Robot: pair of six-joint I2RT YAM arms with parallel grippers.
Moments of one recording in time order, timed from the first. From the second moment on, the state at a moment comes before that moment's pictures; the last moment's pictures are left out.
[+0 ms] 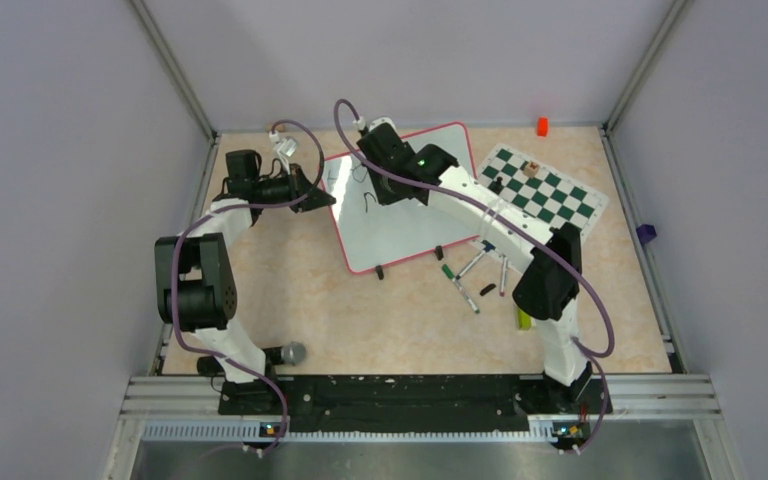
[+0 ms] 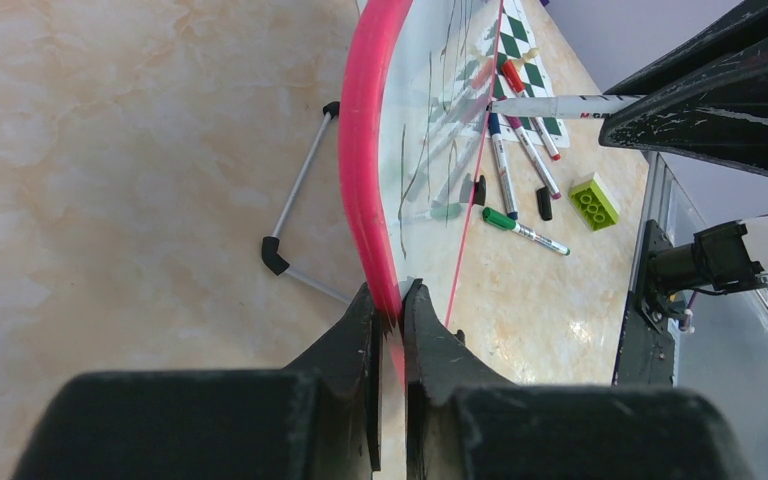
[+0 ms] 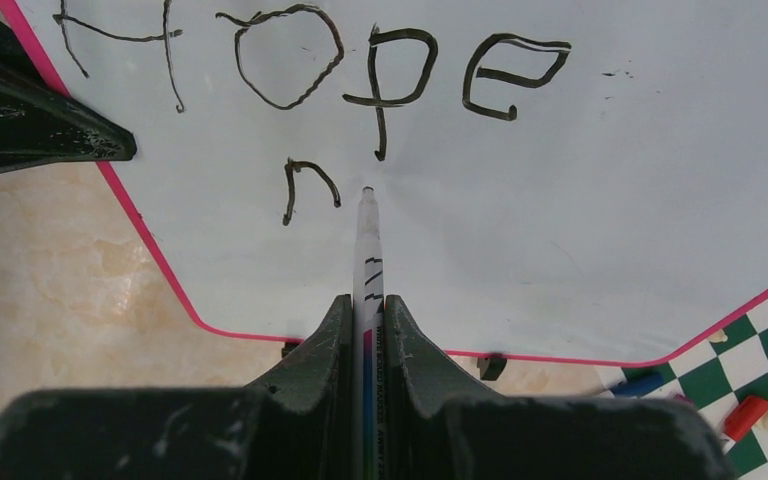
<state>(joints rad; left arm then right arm) 0.07 1.74 1.13 0.00 1.15 -0.06 0.85 2.04 2.10 -0.91 0.34 0.29</state>
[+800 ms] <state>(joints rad) 0.07 1.74 1.13 0.00 1.14 -0.06 0.84 2.07 2.10 -0.91 0.37 0.29</state>
